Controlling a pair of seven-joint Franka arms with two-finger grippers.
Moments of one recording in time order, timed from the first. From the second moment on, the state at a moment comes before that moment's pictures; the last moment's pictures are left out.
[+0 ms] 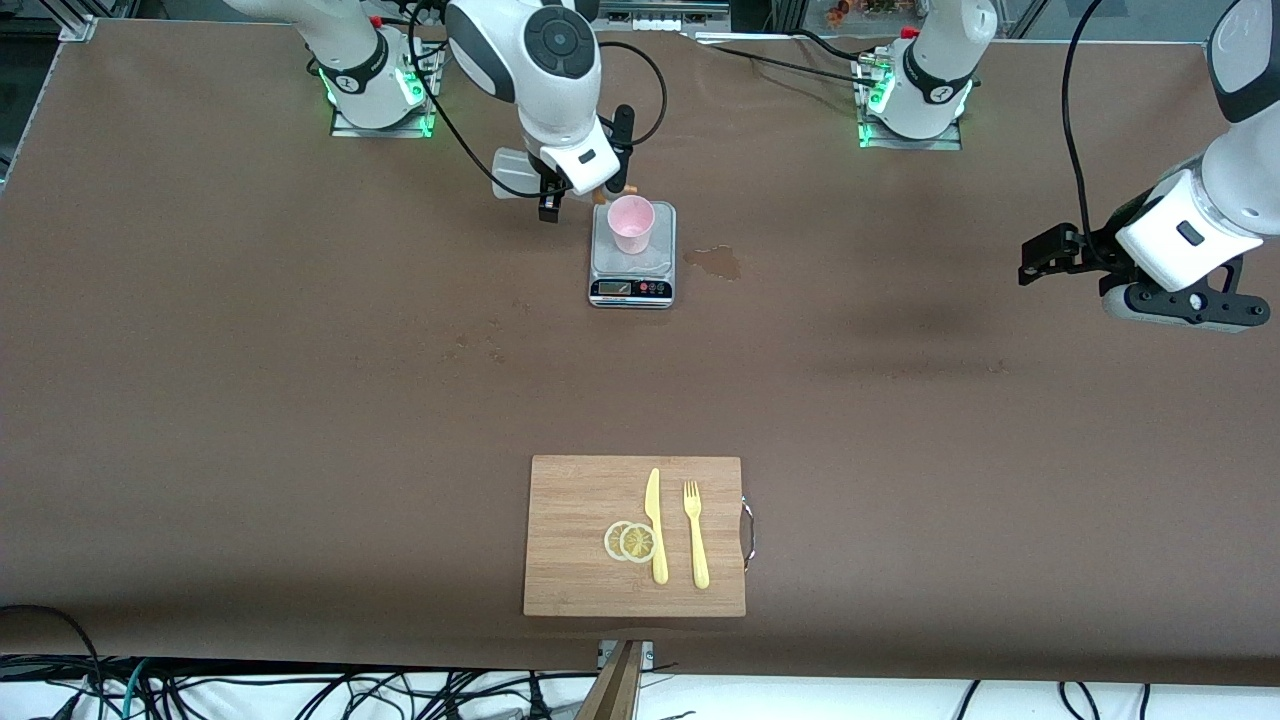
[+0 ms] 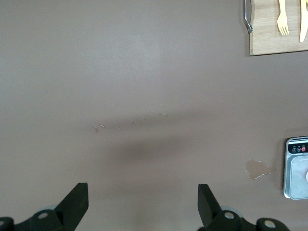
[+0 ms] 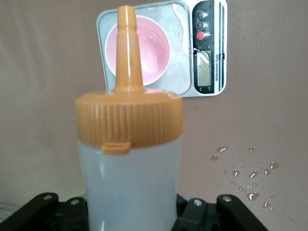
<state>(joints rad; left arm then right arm) 0.00 0.08 -0.06 -1.63 -0.05 1.61 0.03 1.00 0.13 -0.16 -1.99 0.04 1.92 -0.65</state>
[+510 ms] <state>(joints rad) 0.00 0.08 -0.06 -1.63 -0.05 1.61 0.03 0.83 0.08 -0.16 -1.99 0.23 1.92 -0.90</state>
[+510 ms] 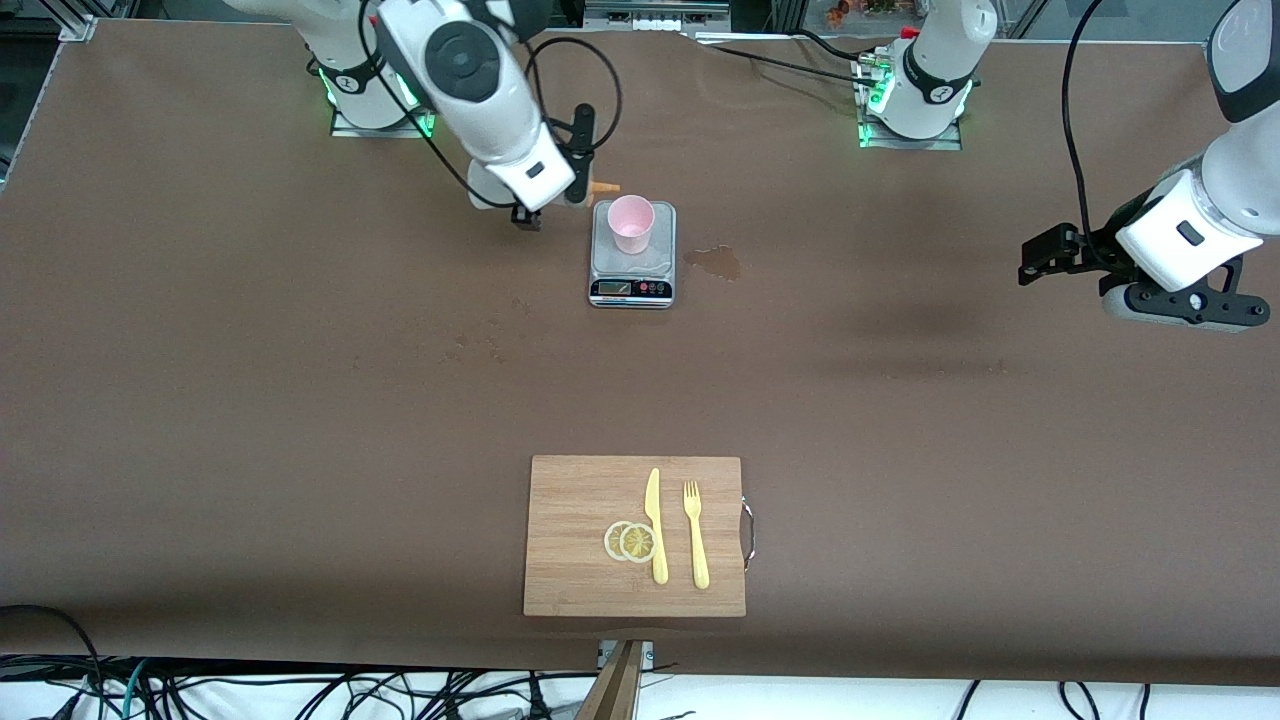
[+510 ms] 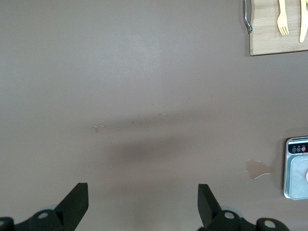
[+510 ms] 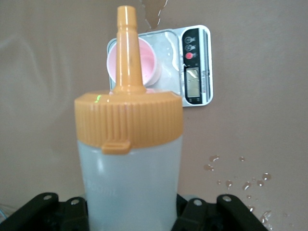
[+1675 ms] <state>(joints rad) 0.00 0.08 -0.06 -1.63 -0.05 1.61 0.03 0.34 0.29 -0.20 -1.90 0.77 1.69 -1.95</state>
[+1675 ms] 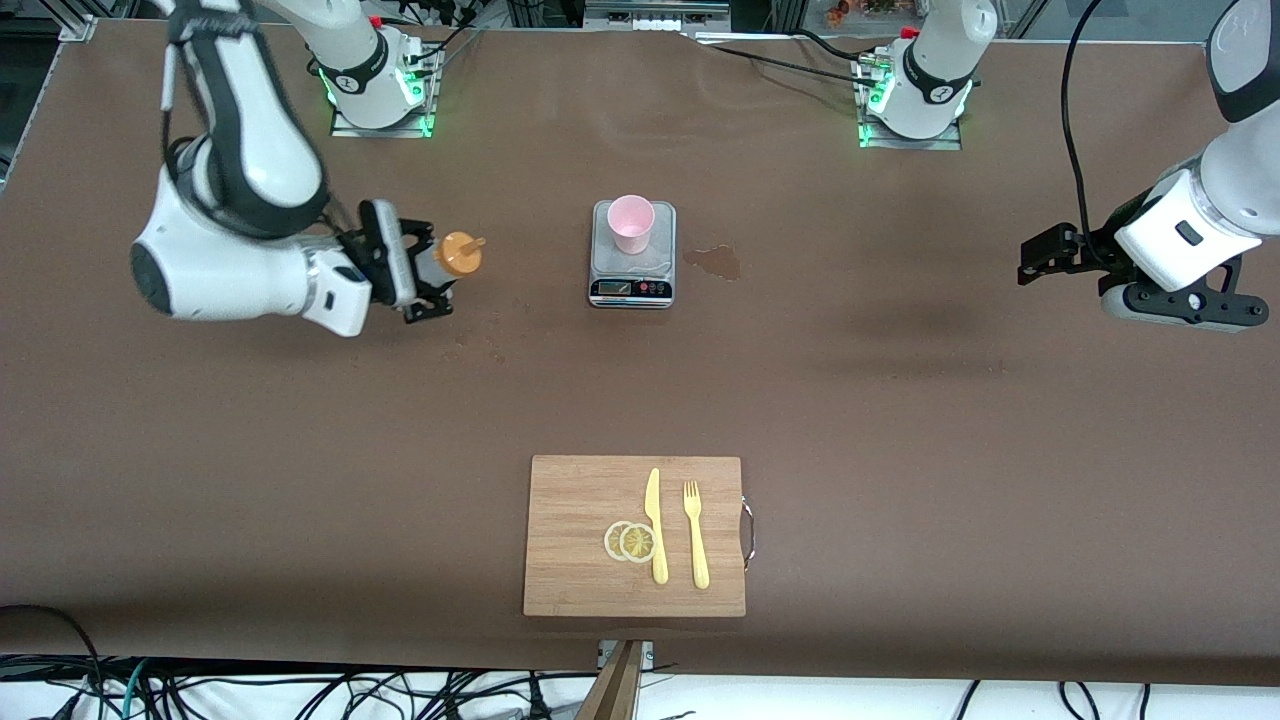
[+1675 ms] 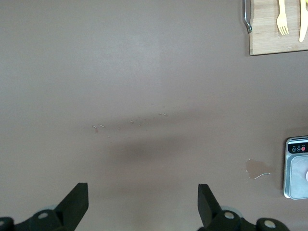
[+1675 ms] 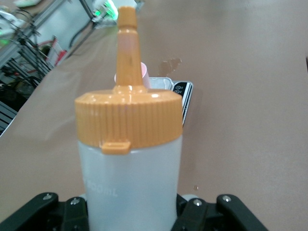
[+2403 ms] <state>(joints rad) 0.00 0.08 -0.06 -1.63 -0.05 1.61 0.03 0.17 0.66 -0.36 -1.87 0.96 1.43 -2.63</state>
